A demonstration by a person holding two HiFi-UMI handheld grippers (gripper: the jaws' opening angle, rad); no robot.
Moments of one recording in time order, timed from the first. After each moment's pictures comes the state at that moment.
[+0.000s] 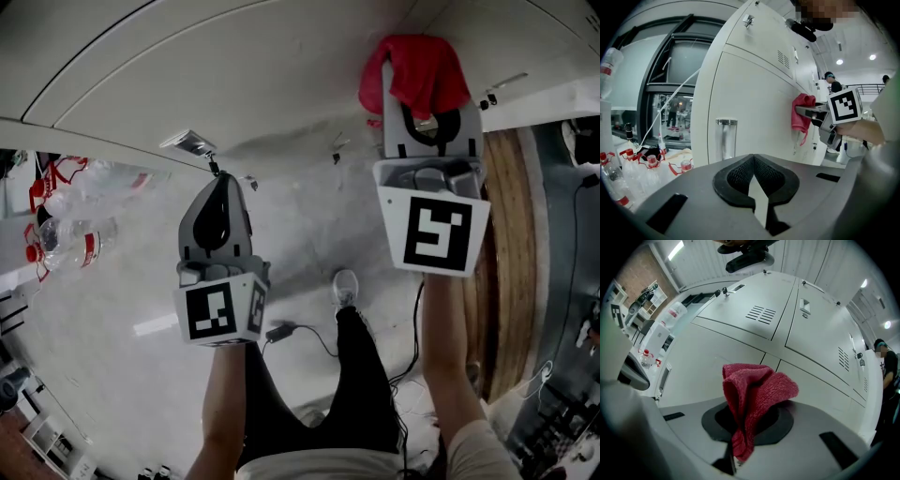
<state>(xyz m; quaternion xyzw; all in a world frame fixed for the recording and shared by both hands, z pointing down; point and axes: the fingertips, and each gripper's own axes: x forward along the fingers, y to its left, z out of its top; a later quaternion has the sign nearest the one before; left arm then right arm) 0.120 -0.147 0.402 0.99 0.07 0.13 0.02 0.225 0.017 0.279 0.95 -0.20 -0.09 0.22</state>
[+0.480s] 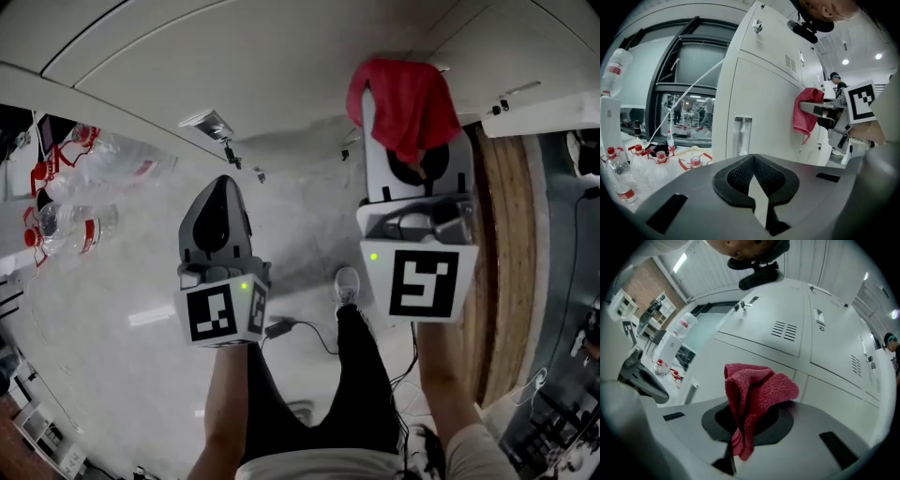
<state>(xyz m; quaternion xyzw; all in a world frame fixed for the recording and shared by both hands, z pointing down) 0.099 -0.174 0.408 0.99 0.04 0.13 0.03 0.174 -0.033 0.281 0.94 -0.26 -0.10 0.18</state>
